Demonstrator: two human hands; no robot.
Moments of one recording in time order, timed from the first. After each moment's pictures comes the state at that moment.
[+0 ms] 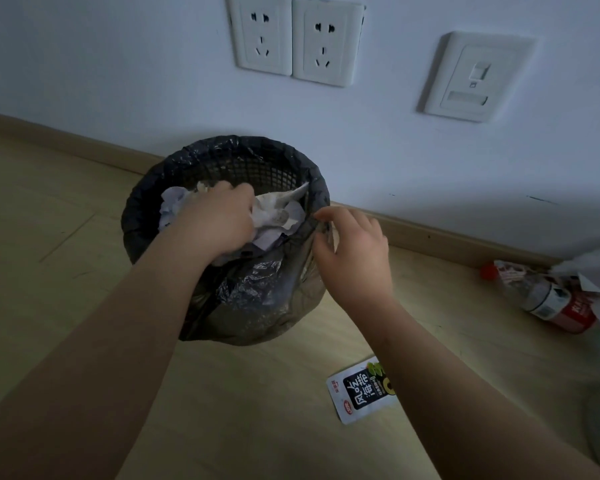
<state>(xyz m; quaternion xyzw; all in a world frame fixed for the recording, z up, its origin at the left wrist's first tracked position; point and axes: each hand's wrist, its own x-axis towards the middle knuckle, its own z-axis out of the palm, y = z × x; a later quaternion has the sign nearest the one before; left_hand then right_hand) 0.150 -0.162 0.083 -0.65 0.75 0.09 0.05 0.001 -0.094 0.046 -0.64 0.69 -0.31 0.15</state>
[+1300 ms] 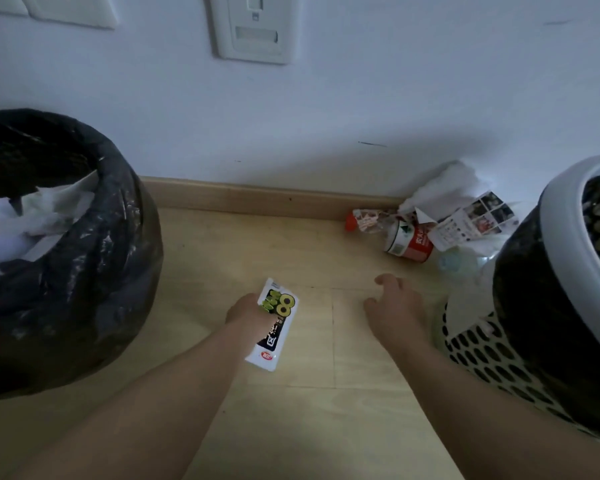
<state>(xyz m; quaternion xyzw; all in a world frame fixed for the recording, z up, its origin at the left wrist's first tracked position) -0.046 -0.085 -0.105 -0.67 0.55 0.50 0.01 -0.215 0.007 -0.065 -0.35 0.91 -0.10 0.20</state>
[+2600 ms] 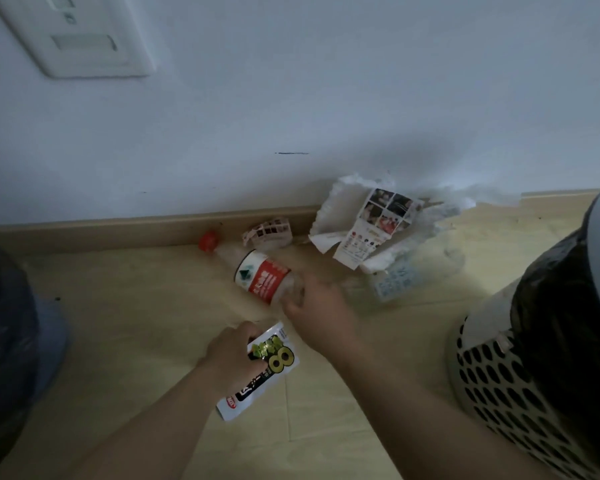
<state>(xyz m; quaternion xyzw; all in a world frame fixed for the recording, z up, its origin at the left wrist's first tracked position) -0.100 -0.085 -0.126 -0.49 0.76 0.39 0.15 -0.243 -0.033 -0.071 -0.43 0.83 -0.17 0.30</state>
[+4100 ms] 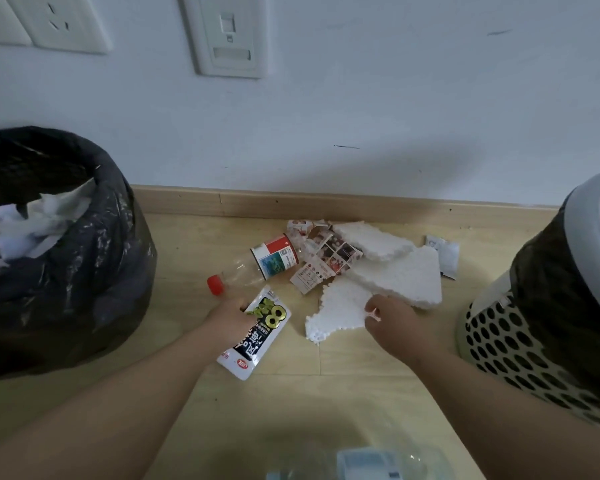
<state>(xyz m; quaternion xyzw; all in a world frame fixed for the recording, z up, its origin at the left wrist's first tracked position) -0.026 -0.064 -0.072 -0.62 0.61 0.48 0.06 -0.242 0.055 -0.070 -0.44 0.85 -0.06 0.27</state>
